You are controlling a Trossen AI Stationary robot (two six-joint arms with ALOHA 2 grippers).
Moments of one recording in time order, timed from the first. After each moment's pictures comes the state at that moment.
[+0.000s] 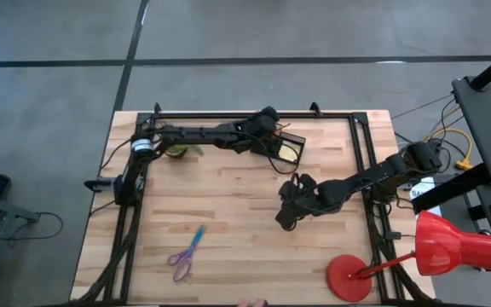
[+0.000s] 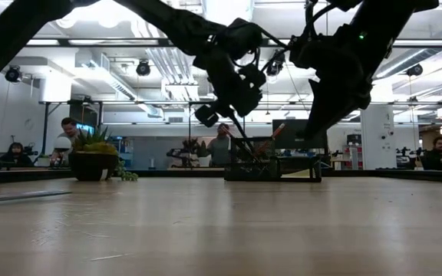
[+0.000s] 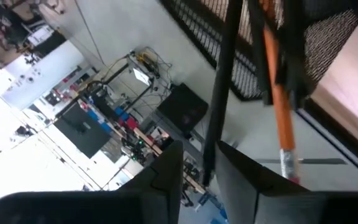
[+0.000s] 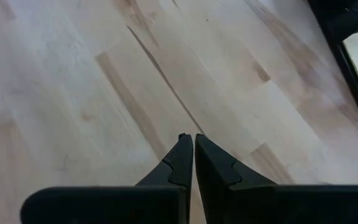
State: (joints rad) left arm 0.29 2.06 1.66 -0.27 -0.82 1.66; right arm 0.29 1.58 0.95 -0.53 0.44 0.81
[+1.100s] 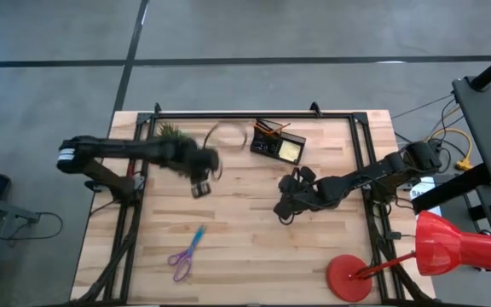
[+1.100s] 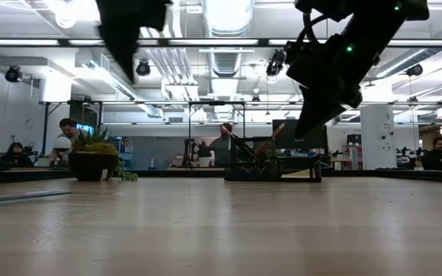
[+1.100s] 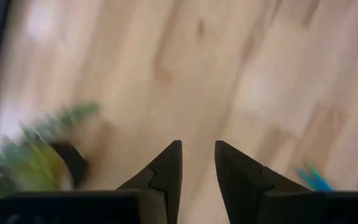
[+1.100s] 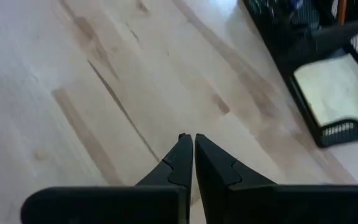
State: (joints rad) left arm 0.01 1.41 1.33 -1.18 -0.21 -0.31; right arm 0.24 1.59 0.92 -0.48 0.56 0.74
